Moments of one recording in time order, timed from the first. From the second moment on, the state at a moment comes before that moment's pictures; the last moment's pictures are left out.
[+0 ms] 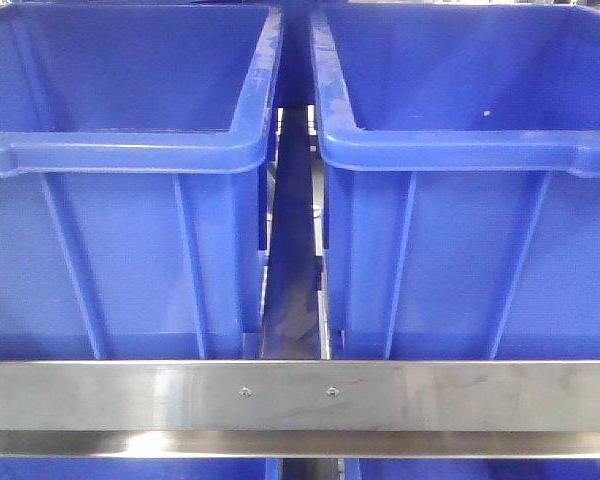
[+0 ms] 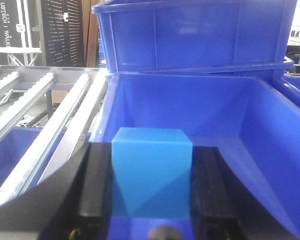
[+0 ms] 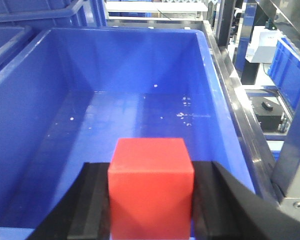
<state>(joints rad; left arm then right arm) -0.08 0.31 -0.30 -0.17 0.00 0.14 0.03 0.35 -0.45 0.06 0.29 0.00</state>
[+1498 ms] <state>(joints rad) -0.08 0.31 -0.30 -0.17 0.00 0.14 0.03 0.35 -0.45 0.06 0.28 -0.01</state>
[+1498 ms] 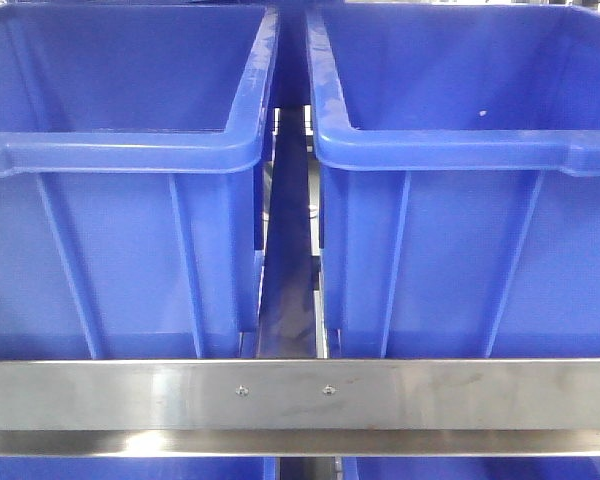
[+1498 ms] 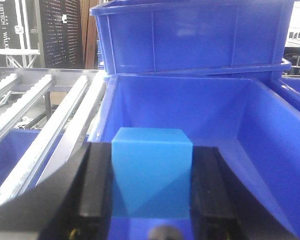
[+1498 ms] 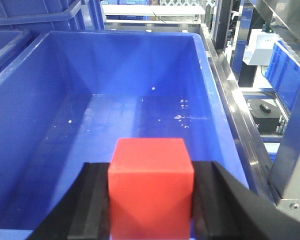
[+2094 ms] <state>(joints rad) -0.23 0.63 -0.48 -0.17 0.01 0.14 0.12 0.62 -0.58 0.08 0.27 -0.01</state>
